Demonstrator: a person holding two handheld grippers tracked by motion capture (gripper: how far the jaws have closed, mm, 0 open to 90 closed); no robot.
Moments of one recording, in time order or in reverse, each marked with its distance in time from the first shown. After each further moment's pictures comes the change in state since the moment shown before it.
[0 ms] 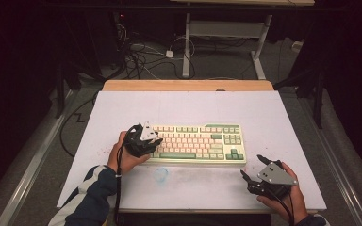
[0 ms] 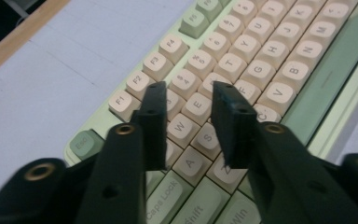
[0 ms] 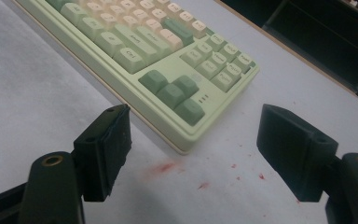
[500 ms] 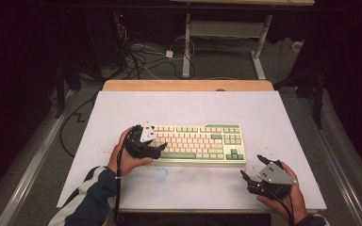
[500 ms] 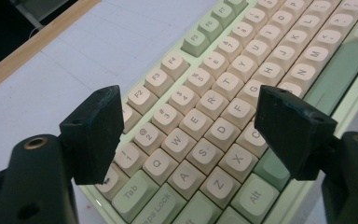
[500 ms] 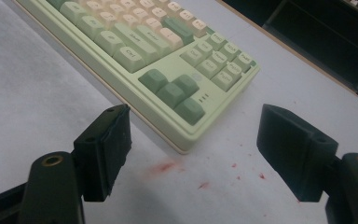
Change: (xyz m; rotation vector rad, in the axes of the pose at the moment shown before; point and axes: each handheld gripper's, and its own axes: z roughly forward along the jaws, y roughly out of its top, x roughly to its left) left arm -0.008 0.000 -0.001 -0.061 0.003 -0.033; right arm 0.000 0.000 0.001 0.004 0.001 0.001
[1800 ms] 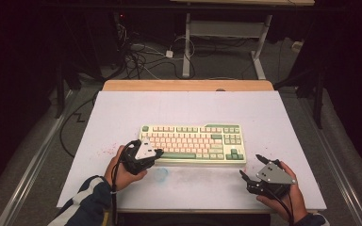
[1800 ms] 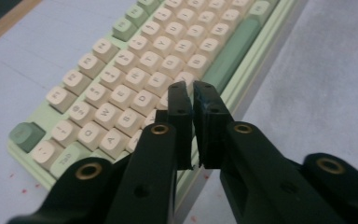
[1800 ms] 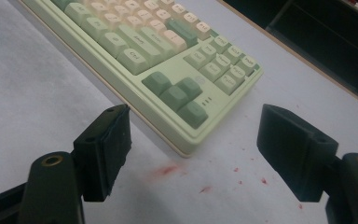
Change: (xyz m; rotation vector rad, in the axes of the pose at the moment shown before) left arm -0.028 -0.018 -0.039 0.094 -0.132 0.035; right arm 0.000 0.002 0.001 -0.004 0.012 -0.013
